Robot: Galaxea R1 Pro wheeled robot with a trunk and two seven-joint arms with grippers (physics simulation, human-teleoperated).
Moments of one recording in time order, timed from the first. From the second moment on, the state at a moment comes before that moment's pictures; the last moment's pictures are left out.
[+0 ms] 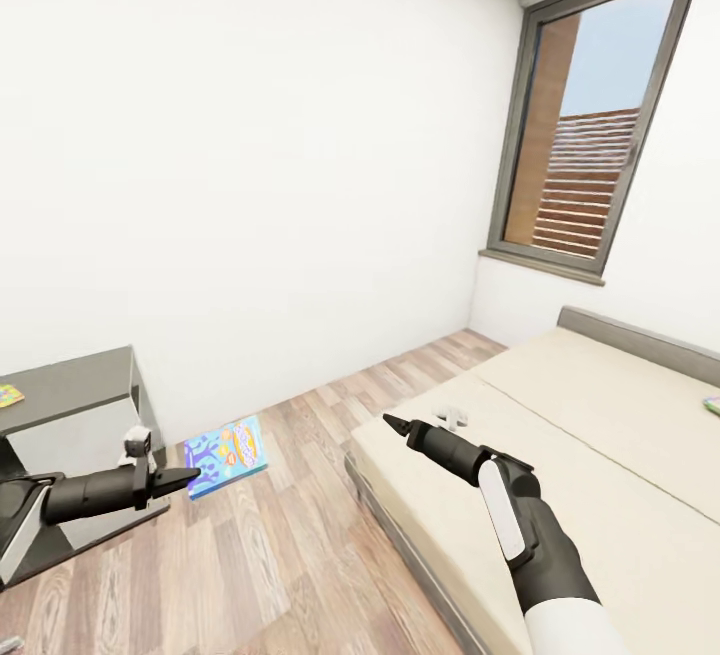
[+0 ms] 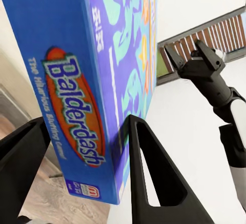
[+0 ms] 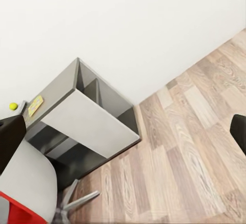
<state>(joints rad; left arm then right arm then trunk) -0.50 0.45 0.18 -0.92 0.23 1.03 -1.38 -0.50 0.14 -0.12 -1.14 -0.33 0.63 0.45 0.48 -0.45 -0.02</state>
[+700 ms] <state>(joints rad) -0.50 0.45 0.18 -0.92 0.23 1.03 -1.38 -0.51 0.14 -0.12 -1.14 -0.33 0.63 0.45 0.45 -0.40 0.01</state>
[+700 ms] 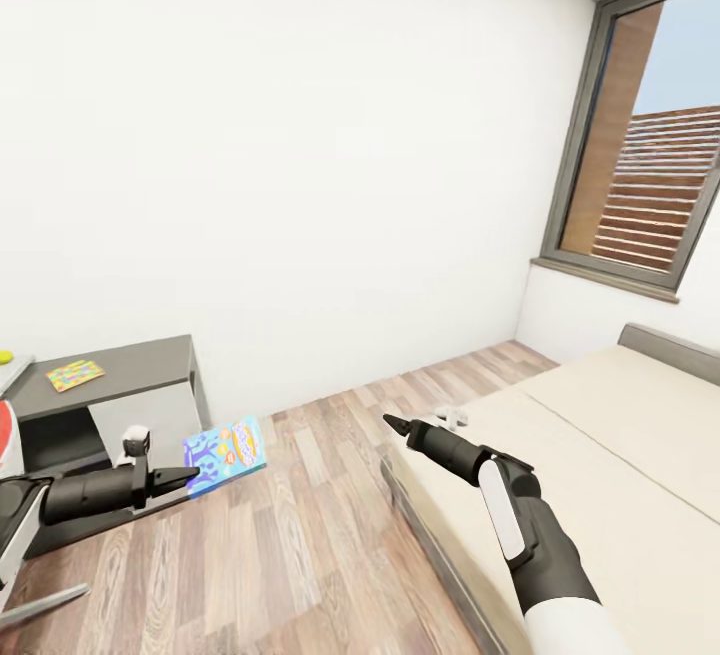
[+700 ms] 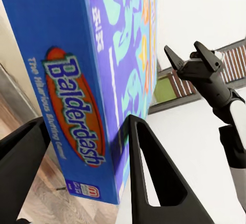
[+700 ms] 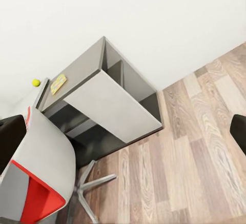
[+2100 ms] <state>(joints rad) -0.50 0.45 0.19 -0.90 0.23 1.01 -1.38 -0.51 0.13 -0.12 -1.14 -0.34 0.59 0.45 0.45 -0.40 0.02</state>
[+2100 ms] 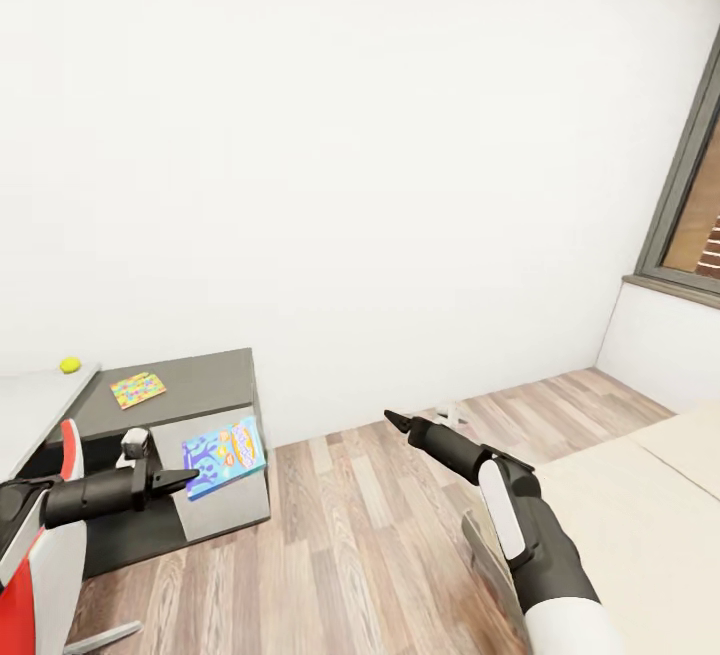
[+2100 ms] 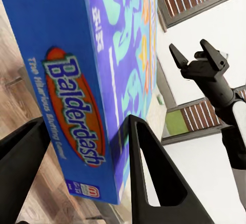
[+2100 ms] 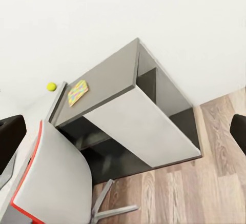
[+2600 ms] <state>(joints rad) -0.50 0.45 0.19 -0.89 0.23 1.01 -1.38 -0.50 0.14 -0.12 -1.14 -0.33 0.59 0.45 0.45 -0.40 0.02</state>
